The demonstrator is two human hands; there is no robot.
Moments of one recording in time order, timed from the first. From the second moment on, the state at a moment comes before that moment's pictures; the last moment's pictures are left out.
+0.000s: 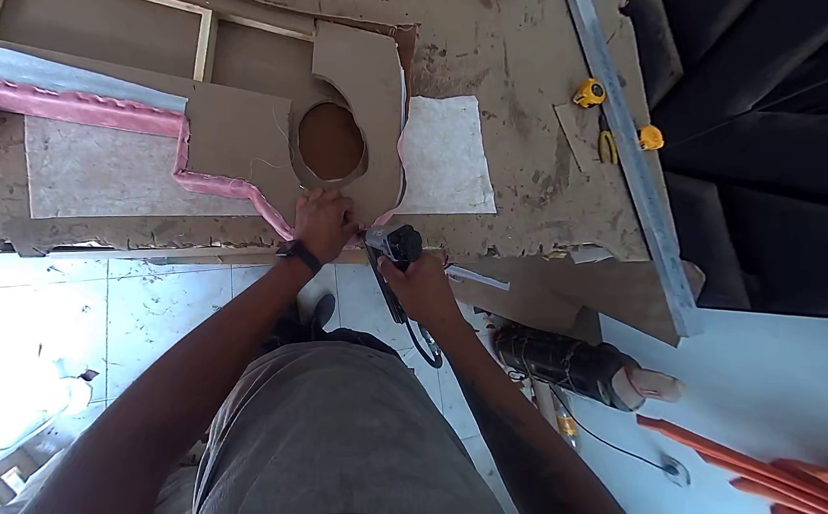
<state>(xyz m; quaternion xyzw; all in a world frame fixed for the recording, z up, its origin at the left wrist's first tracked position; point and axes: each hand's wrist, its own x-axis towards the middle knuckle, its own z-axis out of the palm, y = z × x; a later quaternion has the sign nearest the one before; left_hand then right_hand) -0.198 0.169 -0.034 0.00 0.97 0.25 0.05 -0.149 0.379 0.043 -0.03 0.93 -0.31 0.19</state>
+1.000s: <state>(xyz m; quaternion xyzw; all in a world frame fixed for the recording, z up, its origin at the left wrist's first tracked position) -0.217 0.099 -0.038 0.27 0.90 0.34 0.12 -0.114 0.333 0.063 0.11 0.93 -0.32 0.17</state>
